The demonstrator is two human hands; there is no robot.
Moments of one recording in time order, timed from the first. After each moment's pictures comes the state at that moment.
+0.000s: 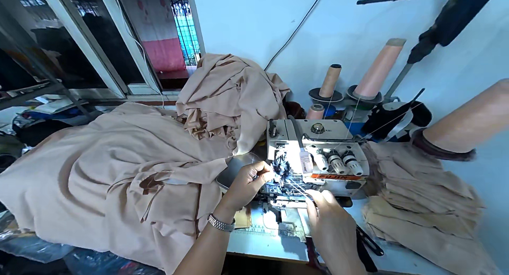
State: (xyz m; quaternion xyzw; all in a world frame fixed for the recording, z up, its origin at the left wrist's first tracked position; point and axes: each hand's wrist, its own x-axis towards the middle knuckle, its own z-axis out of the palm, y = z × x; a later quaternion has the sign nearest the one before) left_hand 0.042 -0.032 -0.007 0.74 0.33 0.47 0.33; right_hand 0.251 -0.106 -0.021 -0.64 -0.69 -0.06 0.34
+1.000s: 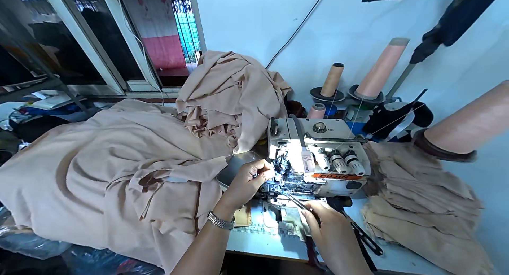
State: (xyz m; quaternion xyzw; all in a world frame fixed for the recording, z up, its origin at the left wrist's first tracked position) left_hand 0.042 -0.033 -0.006 0.73 0.33 0.48 0.35; right_hand 0.261 -0.119 -0.017 -0.61 -0.73 0.10 0.30
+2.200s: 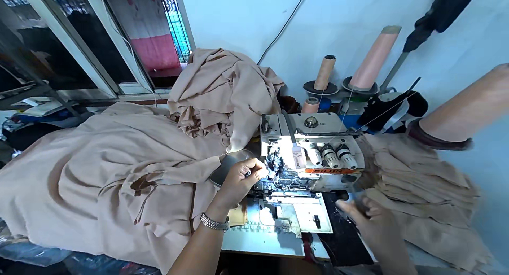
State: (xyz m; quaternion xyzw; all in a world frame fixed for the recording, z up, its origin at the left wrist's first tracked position) left_hand 0.043 -0.036 -0.007 0.73 0.34 0.49 0.35; right_hand 0.355 -0.104 -0.052 -0.63 -0.57 0.21 0.49
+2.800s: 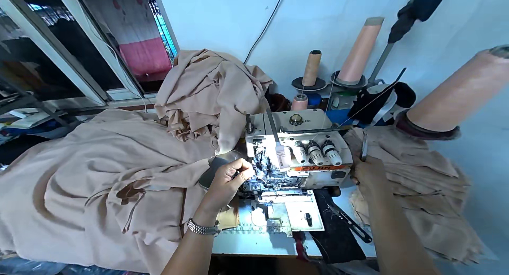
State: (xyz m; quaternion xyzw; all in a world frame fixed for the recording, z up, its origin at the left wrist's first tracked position) left_hand 0.043 -0.032 -0.010 0.73 0.33 0.49 0.33; right_hand 0.398 0.008 -0.037 -0.72 -0.36 0.32 0.51
